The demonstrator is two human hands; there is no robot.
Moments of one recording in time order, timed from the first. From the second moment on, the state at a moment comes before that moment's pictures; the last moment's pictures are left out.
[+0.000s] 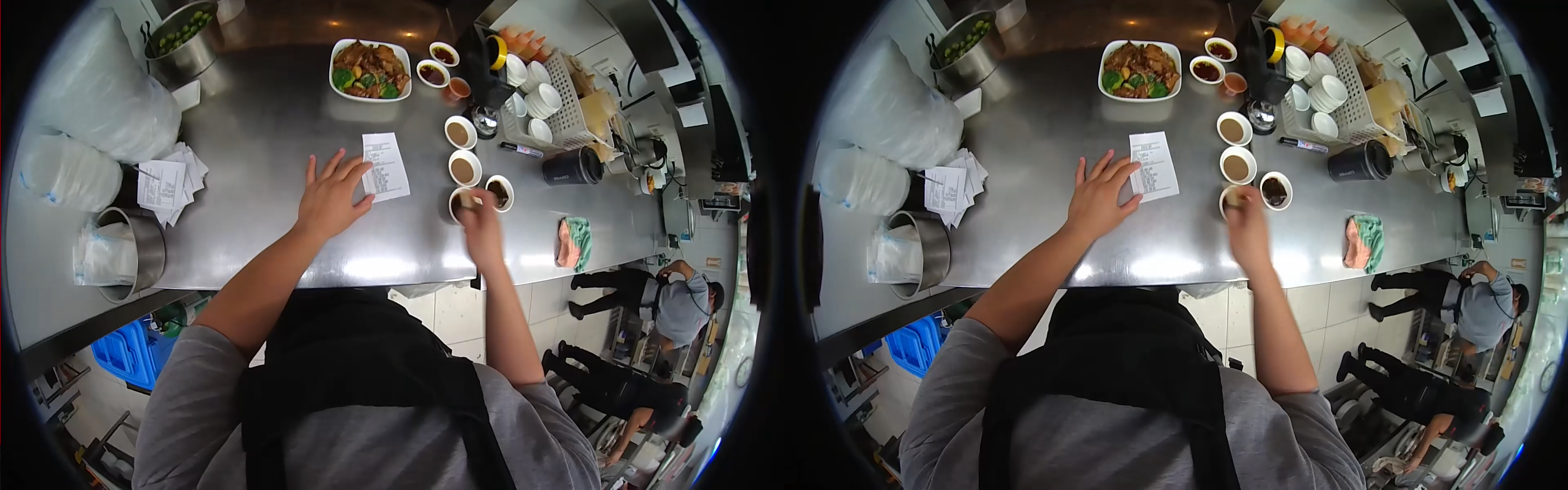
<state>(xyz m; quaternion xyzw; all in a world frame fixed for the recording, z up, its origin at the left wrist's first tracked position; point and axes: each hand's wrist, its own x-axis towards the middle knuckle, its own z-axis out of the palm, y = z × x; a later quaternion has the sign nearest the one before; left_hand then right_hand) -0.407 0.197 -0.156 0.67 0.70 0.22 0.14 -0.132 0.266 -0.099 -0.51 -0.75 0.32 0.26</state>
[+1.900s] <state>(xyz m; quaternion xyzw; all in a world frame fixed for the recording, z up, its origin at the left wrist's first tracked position) -0.409 0.198 -0.170 0.66 0.71 0.22 0.12 -0.270 0.255 -0.142 -0.54 -0.80 0.26 0.12</state>
